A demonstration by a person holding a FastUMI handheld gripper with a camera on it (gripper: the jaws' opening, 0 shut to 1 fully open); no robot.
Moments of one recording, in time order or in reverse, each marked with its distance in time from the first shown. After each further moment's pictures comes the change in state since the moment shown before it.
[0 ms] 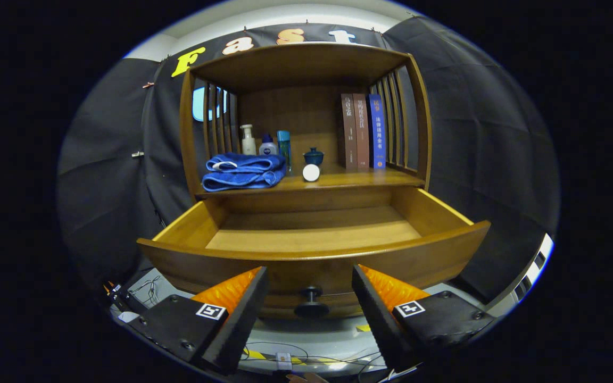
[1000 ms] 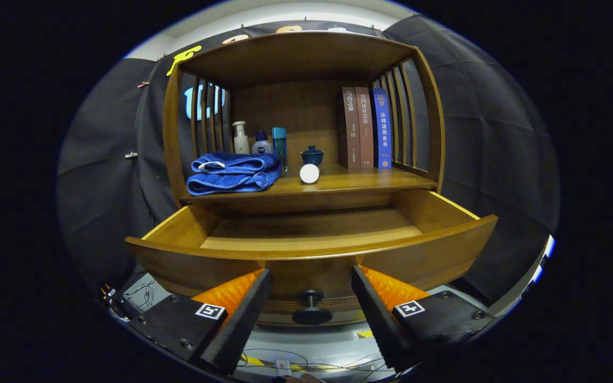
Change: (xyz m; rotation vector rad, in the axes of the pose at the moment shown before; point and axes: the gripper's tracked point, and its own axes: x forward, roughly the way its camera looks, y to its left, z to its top) arm 0.056 0.010 0.026 0.005 -0.042 -0.011
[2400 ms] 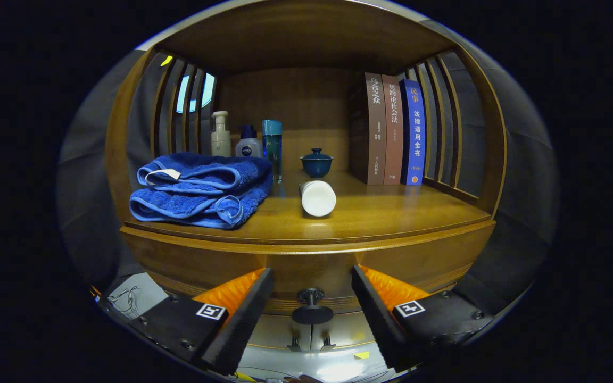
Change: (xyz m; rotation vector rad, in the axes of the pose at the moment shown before) arm 0.133 0.009 0.027 -0.056 0.011 -0.029
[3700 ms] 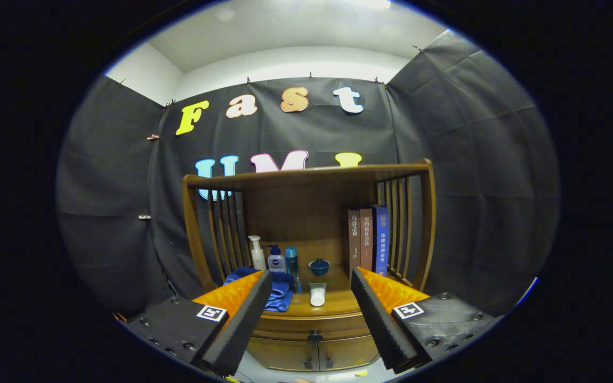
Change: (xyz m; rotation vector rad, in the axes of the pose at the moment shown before) arm -0.256 -0.014 0.239 0.058 -0.355 0.053
